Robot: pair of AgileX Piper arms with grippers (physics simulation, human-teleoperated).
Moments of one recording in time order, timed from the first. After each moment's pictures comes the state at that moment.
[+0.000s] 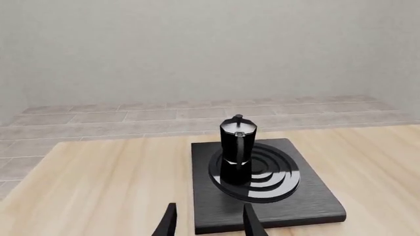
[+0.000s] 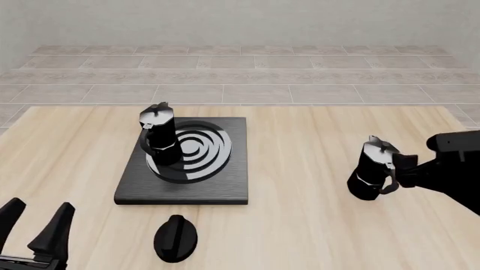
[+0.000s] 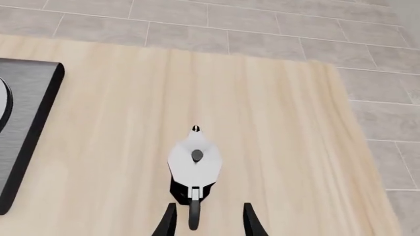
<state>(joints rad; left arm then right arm) -0.10 0.00 -0.02 0.02 0.00 -0.09 0.97 -0.51 0.14 -0.15</state>
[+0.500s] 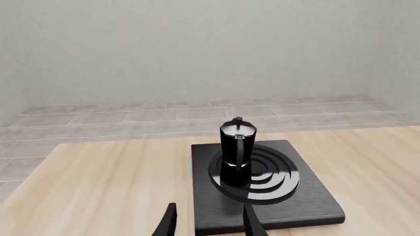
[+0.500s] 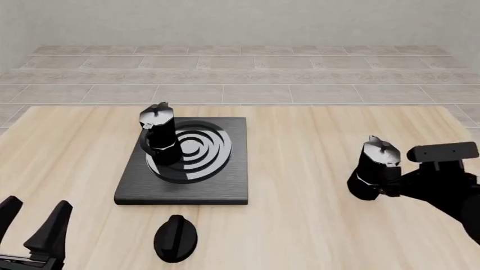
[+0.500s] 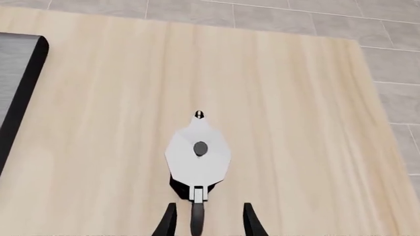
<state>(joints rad) -0.10 0.00 -0.04 0.05 0.00 -0.09 1.14 -0.45 0.00 -0.15</state>
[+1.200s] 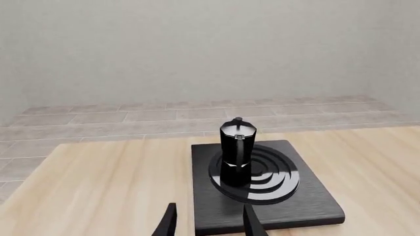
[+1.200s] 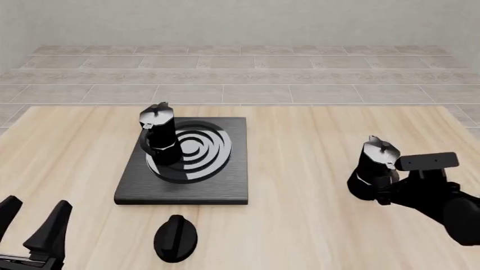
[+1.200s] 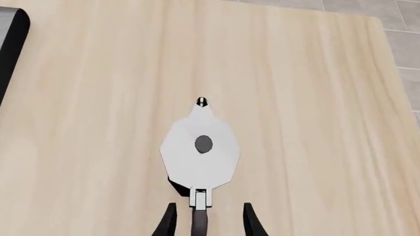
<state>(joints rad) -0.10 0.00 -0.05 0.05 0.00 -0.09 1.30 -0.42 -0.13 -0.16</state>
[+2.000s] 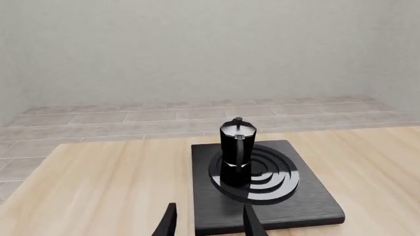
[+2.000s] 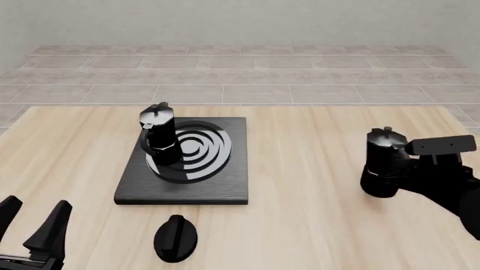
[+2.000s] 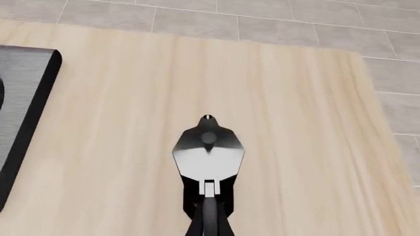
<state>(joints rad) -0.10 0.00 -0.05 0.05 0.00 -0.06 1.15 -0.48 -0.01 -0.14</state>
